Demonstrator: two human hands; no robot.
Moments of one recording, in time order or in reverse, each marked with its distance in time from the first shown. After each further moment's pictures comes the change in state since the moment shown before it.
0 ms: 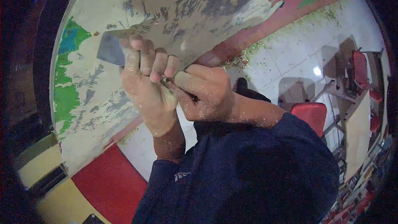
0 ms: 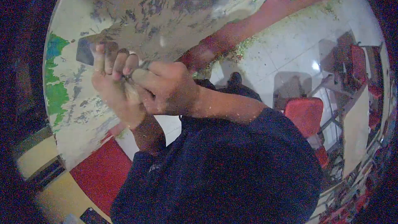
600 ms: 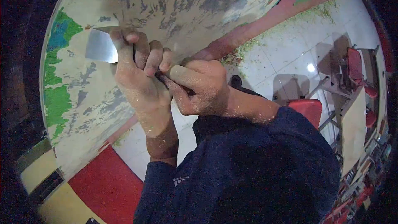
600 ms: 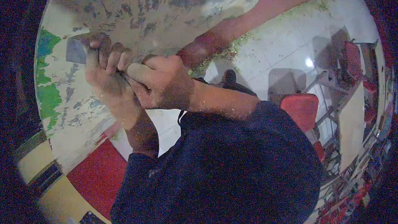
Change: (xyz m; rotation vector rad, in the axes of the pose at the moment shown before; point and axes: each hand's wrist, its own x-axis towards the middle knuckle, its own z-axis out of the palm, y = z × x) left_hand 0.011 0.000 -0.003 -0.001 0.094 -0.027; right_hand 0.003 0.005 0.002 -0.085 -0.051 -0.015
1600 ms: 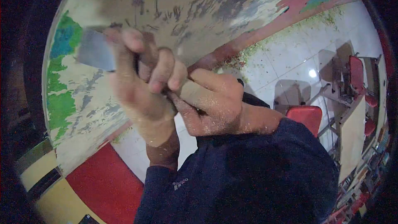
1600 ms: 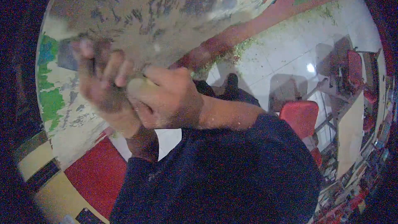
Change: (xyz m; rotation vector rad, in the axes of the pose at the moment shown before) left_hand 0.003 0.013 0.003 -0.110 -0.103 -0.072; right_hand 0.018 -0.017 -0.005 0.049 0.017 0.047
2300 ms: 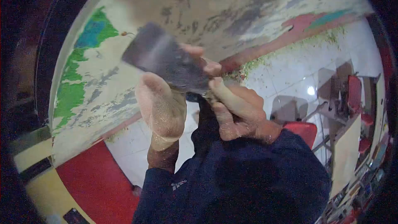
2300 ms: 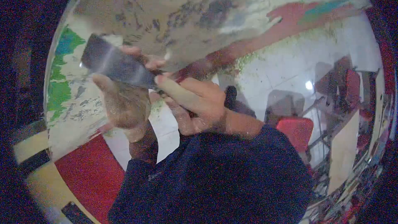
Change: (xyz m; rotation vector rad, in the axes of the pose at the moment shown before) left_hand -0.019 -0.008 0.006 0.293 -0.006 0.141; right_hand -0.012 0.001 -0.021 0.159 0.027 0.088
